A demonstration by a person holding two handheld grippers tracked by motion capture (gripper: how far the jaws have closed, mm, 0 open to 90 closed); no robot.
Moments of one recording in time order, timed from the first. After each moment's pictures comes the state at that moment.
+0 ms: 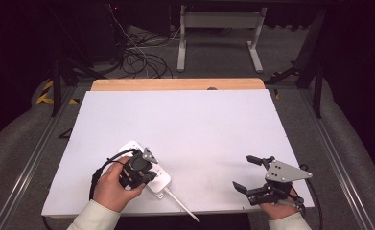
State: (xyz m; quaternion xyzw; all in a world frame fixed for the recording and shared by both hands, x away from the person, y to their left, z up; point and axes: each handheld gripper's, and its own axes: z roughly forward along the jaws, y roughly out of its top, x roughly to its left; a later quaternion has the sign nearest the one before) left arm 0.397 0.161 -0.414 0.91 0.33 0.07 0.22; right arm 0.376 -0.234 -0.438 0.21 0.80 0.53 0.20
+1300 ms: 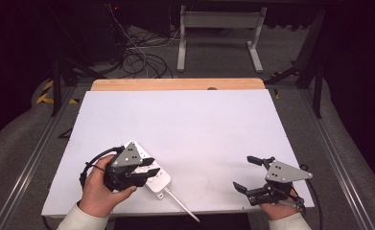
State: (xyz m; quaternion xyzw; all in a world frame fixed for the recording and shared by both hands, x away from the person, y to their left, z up) left arm 0.369 0.183 -0.379 0.87 0.26 0.14 0.39; right arm 0.375 -0.234 -0.438 0.21 0.80 0.52 0.20
